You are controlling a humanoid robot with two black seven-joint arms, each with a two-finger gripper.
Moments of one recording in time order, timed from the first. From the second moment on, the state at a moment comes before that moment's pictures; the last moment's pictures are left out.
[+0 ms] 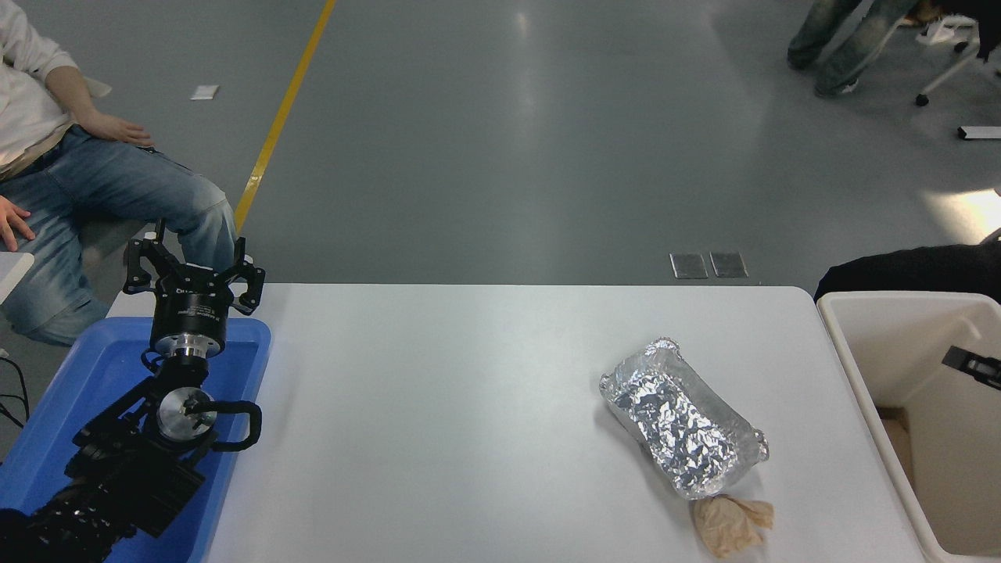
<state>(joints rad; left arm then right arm) -0.61 0.19 -0.97 -0.41 -0.12 -0.55 -0.56 1.25 -0.77 -1.04 0.66 -0.46 0.00 0.18</state>
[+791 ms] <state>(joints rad) -0.61 0.19 -0.97 -0.40 -0.12 -0.55 -0.56 2.35 -0.44 -1.36 1.61 -0.29 0.58 0.18</state>
